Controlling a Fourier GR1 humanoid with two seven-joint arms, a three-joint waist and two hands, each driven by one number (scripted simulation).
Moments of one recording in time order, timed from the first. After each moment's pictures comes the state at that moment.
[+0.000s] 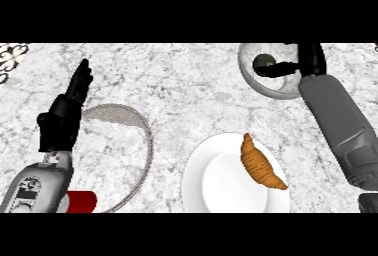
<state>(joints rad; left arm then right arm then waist) -0.27 0.26 -0.07 -1.58 -0.11 0.19 0.16 -1.03 -0.30 -0.19 -0.35 0.49 -0.39 -0.25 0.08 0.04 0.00</state>
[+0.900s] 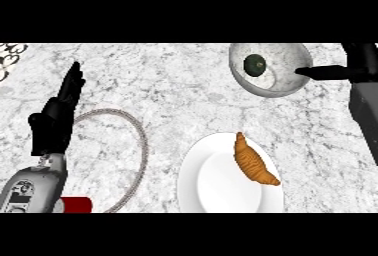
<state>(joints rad) -0.25 0.26 -0.03 -1.59 -0.12 0.18 0.17 -0.99 -0.48 -0.43 -0.23 0.25 -0.05 -0.55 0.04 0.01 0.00</state>
